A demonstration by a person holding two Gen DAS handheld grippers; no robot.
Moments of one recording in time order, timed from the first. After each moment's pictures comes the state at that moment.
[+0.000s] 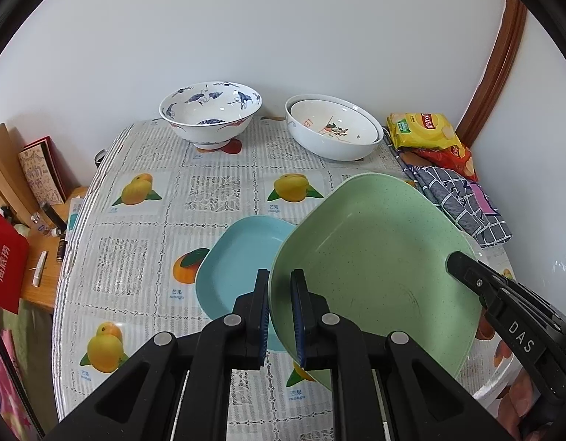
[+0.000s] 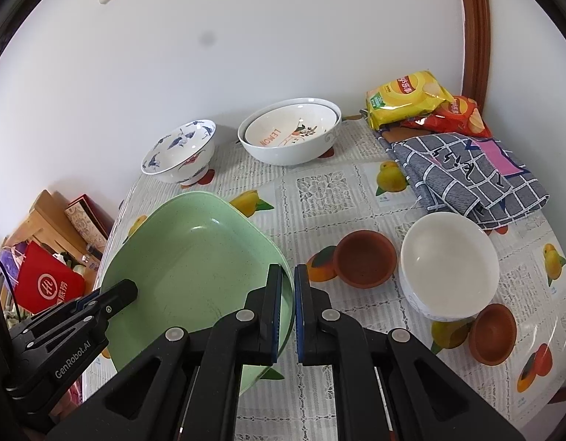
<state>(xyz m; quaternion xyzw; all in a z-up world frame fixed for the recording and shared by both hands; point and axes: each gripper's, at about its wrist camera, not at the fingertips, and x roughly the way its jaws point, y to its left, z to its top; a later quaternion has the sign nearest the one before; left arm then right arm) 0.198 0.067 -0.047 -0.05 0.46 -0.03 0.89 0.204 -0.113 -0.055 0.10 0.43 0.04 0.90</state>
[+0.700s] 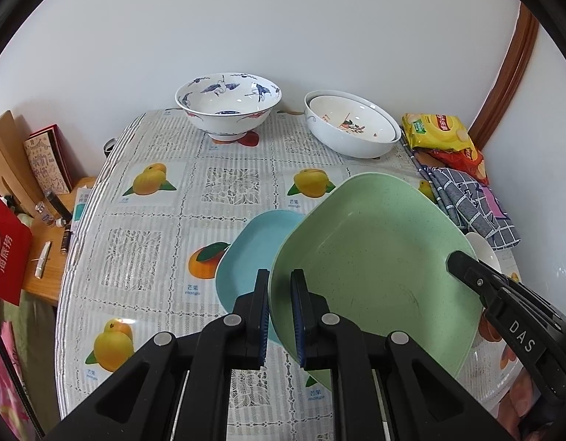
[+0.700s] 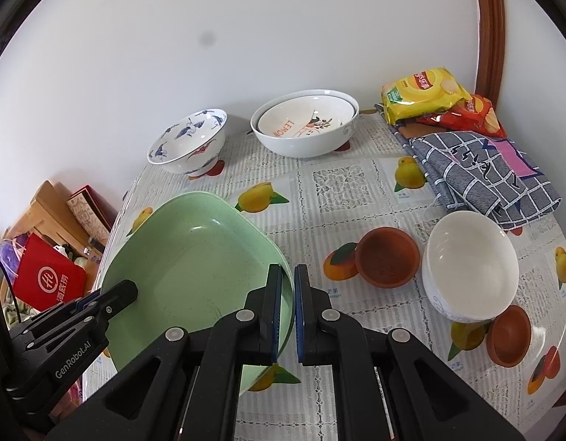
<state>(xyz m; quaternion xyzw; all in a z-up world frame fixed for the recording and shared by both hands) 0.201 0.086 -0.058 -0.06 0.47 -0.02 0.88 0.212 -0.094 -0.067 0.09 0.44 0.05 0.89</state>
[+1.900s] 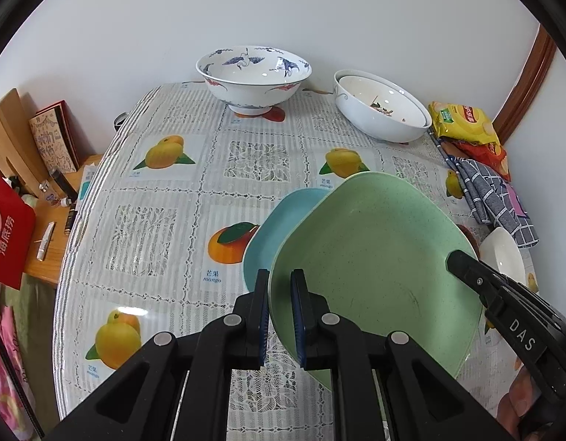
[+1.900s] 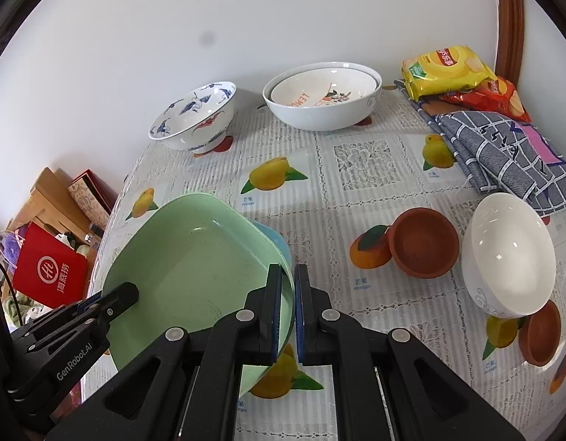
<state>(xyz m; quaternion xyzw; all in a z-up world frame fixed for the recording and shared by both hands) 0.211 0.107 -0.091 -0.07 0.49 0.00 0.87 0.230 -0.071 -0.100 0.09 0.47 0.07 0.88</state>
